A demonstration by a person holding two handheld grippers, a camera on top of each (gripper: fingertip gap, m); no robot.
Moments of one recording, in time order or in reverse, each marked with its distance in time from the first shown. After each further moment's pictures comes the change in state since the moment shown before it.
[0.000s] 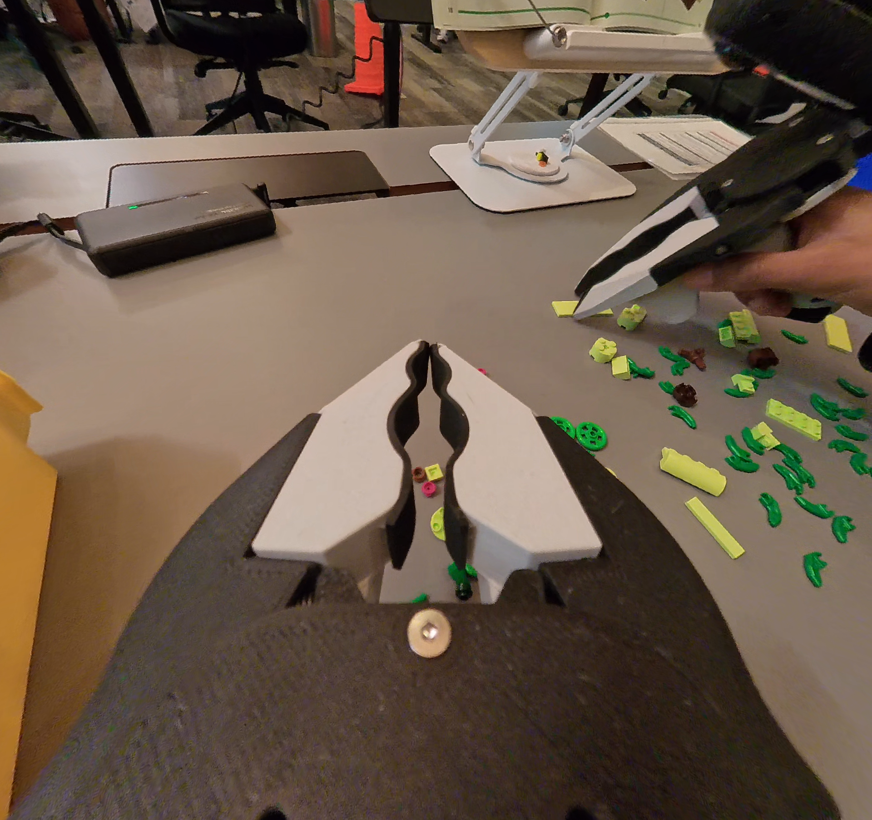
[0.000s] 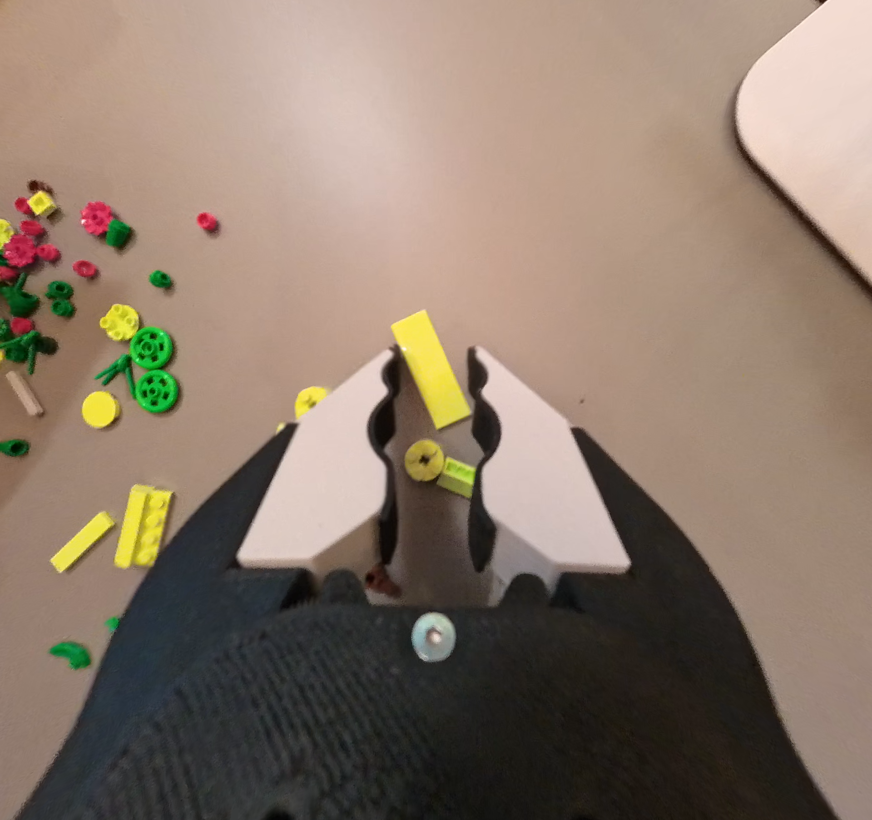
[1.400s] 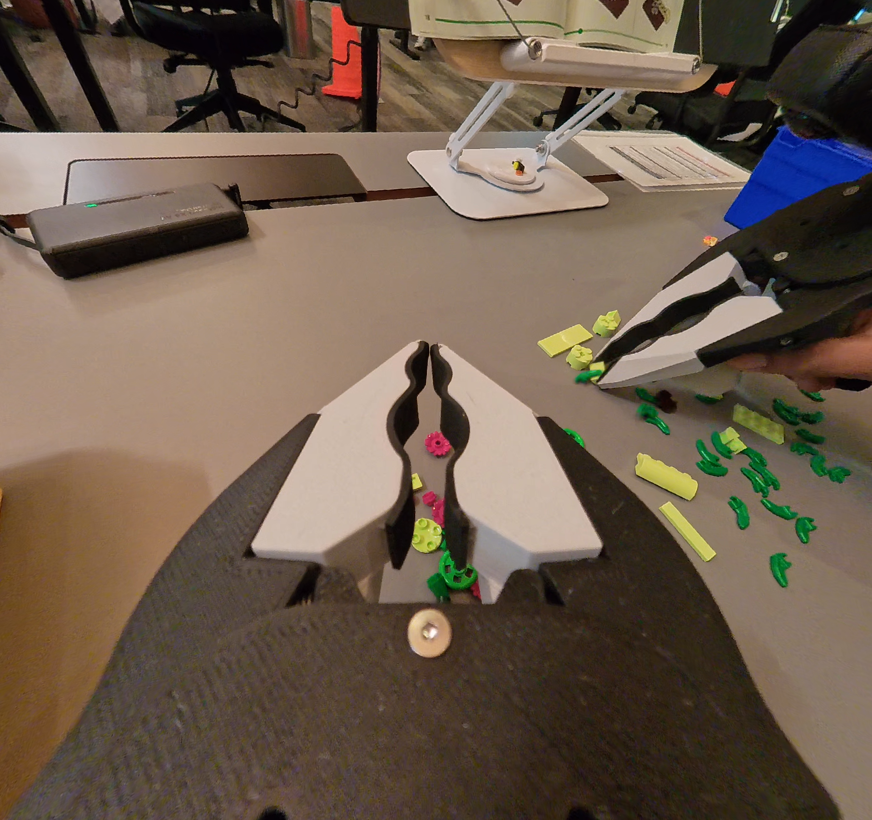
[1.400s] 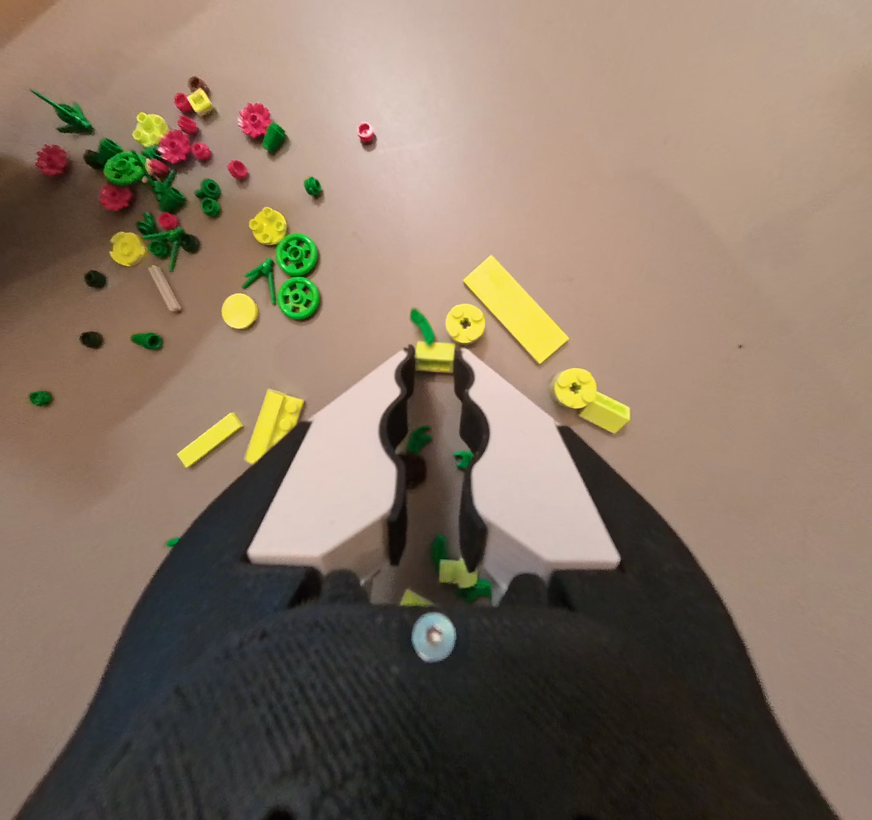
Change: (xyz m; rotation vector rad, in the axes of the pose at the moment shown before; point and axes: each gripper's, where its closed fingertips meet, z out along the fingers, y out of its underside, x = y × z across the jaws) left arm 0.009 -0.002 0.004 0.011 0.050 -0.030; right arm -0.061 0.031 -0.017 -0.004 -0.071 -0.077
